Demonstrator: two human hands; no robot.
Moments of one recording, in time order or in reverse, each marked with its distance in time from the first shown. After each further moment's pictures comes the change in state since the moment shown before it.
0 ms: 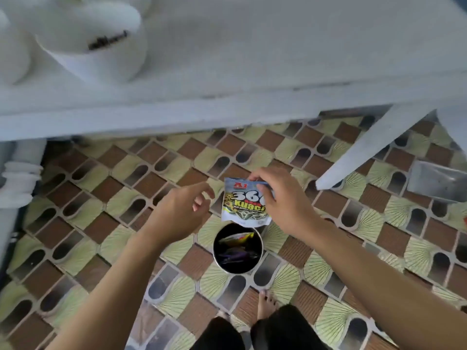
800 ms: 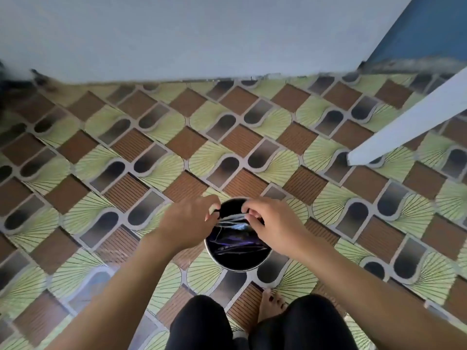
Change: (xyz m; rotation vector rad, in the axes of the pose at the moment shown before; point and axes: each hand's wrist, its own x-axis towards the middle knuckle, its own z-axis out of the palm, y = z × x) left_hand 0.046 -0.147 0.241 0.188 -0.269 -0.169; right_hand -0.054 0.173 0.241 -0.031 -0.347 0.051
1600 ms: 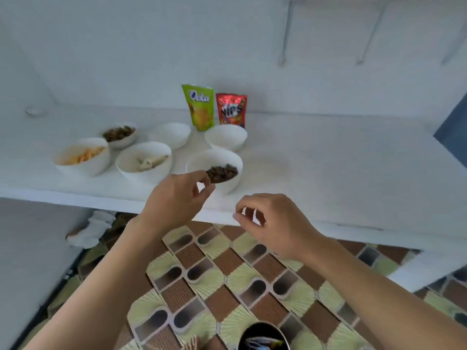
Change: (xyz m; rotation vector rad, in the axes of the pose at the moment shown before) left_hand -0.227 0.073 -0.490 -0.059 0.772 -0.037; right_hand 0.024 -0.385 -0.402 -0.045 0.239 -0.488
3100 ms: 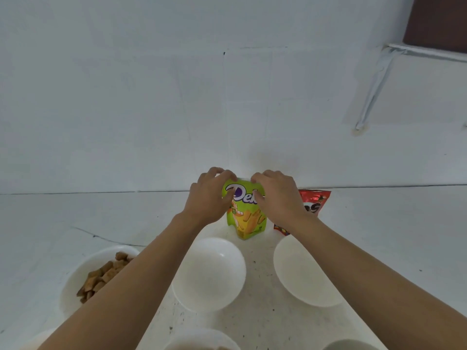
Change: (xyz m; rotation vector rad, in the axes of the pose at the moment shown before) left_hand 0.503 -0.243 0.005 -0.111 -0.002 0.234; right_hand 0.541 0.152 0.078 -0.448 0.213 0.303
